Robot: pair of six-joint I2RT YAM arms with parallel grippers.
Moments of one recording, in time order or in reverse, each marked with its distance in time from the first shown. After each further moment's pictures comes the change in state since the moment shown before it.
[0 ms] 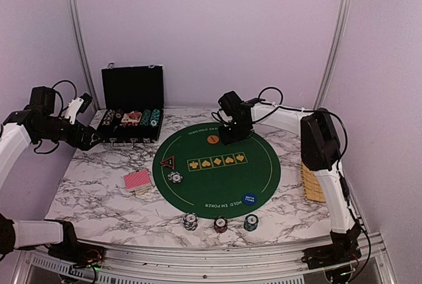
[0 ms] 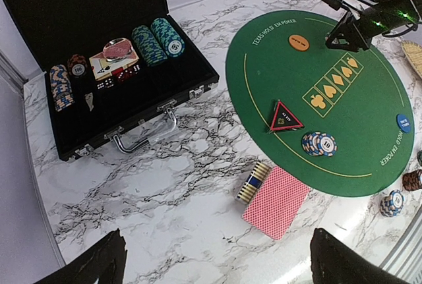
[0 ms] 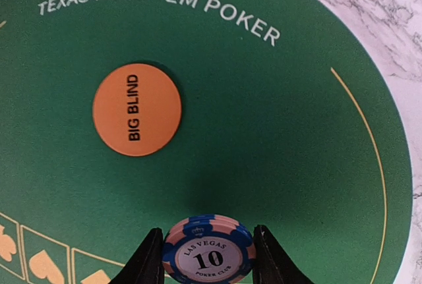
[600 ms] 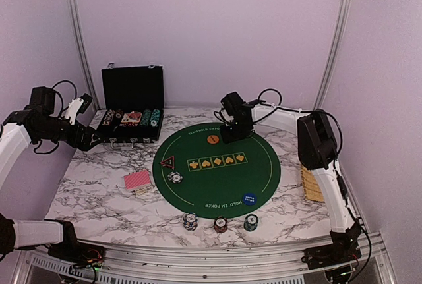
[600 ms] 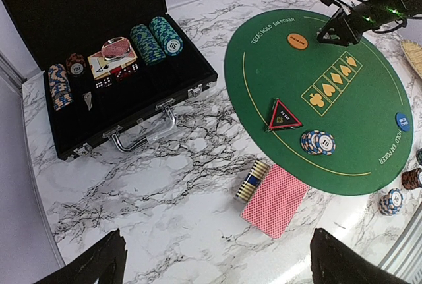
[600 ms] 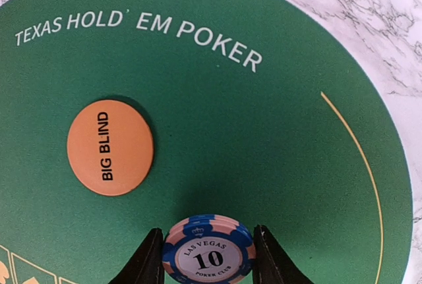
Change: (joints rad) left arm 0.000 0.000 0.002 -0.009 0.003 0.003; right arm -0.044 0.065 0.042 0.044 -0.016 0.001
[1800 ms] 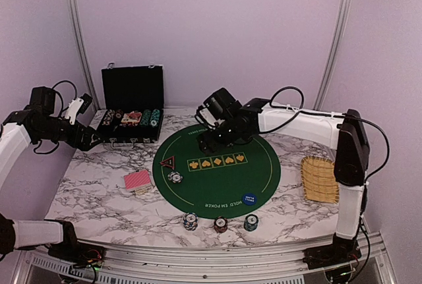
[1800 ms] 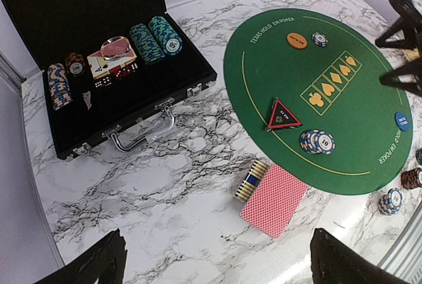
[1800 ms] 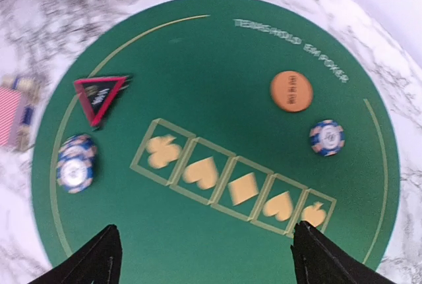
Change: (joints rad) left arm 0.000 0.000 0.000 -0.002 0.001 0.000; right arm 0.258 -0.405 -0.315 0.030 0.070 -0.019
